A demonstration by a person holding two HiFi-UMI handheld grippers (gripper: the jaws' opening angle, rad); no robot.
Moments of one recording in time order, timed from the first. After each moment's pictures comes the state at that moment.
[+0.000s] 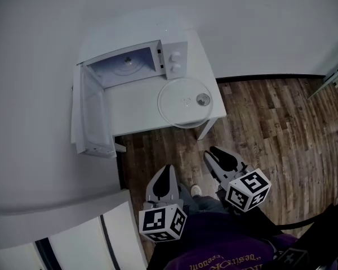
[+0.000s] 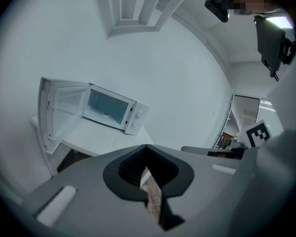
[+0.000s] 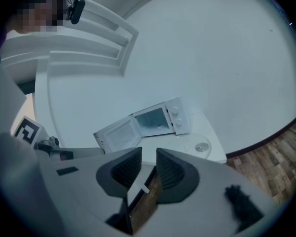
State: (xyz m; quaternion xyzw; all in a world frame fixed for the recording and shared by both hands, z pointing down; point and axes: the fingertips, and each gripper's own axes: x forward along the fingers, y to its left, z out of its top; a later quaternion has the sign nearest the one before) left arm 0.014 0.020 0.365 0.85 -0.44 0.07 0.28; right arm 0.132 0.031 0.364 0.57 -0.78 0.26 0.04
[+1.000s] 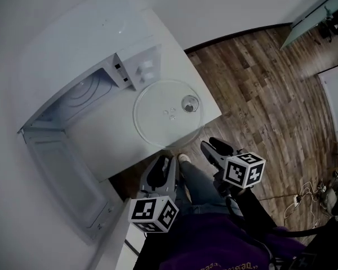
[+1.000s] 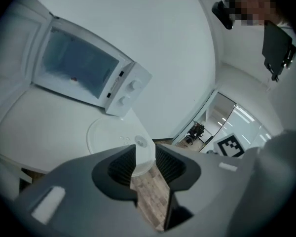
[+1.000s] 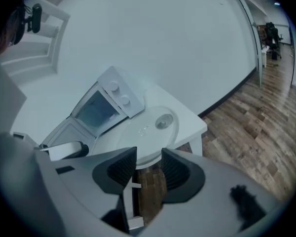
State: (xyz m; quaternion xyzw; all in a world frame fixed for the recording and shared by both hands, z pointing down) left arm 0.087 -0.124 0.462 0.88 -0.23 0.15 0.38; right arm 0.209 -0.063 0.508 0.68 -0.57 0.46 0.03
